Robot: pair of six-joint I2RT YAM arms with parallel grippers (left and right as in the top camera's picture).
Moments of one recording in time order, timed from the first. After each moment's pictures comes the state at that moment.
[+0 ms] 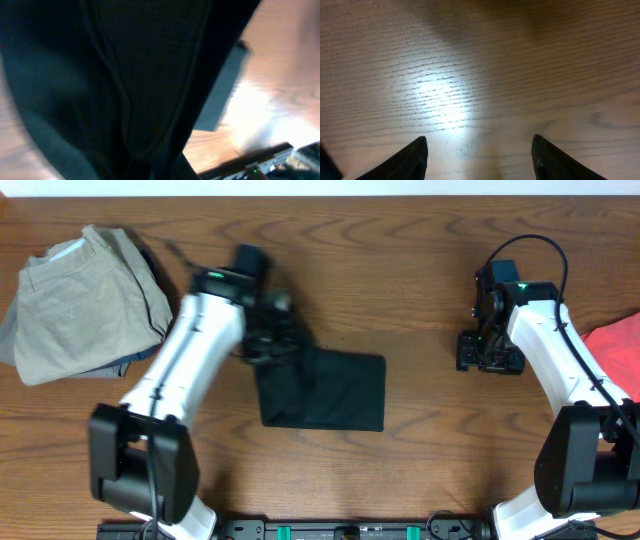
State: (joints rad) left arm -0.34 1.76 1.42 -1.10 0.42 -0.44; right arm 0.06 1.75 1.28 -1.13 0.11 0.21
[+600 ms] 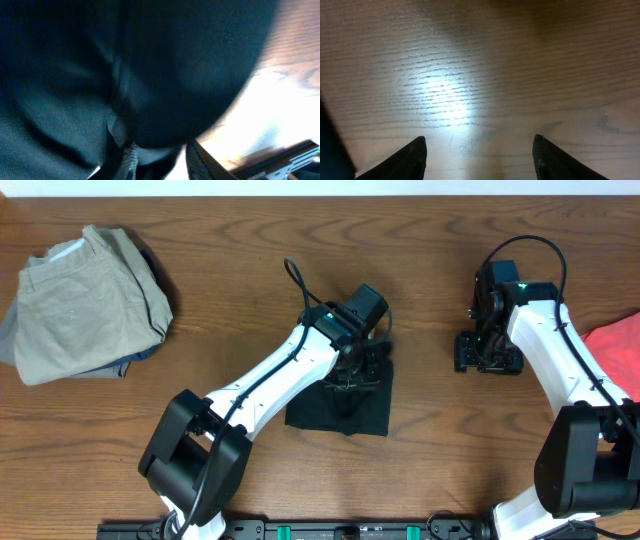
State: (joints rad) left arm -0.70 1.87 1.42 -0.90 0.32 -0.67; right arm 0.06 1.75 1.28 -1.14 0.08 0.17
